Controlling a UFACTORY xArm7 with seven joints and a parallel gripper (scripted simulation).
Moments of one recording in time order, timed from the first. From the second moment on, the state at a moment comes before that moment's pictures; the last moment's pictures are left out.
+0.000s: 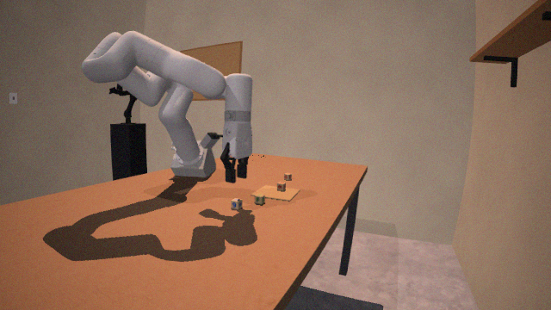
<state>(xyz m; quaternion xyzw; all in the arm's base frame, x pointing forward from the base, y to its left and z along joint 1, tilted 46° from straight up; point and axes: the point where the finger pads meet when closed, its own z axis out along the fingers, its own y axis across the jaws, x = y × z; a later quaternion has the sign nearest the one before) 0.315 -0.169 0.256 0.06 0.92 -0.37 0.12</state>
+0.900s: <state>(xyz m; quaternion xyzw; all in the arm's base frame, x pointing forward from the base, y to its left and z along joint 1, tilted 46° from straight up) 0.316 -0.174 0.251 0.06 0.92 -0.37 0.12</state>
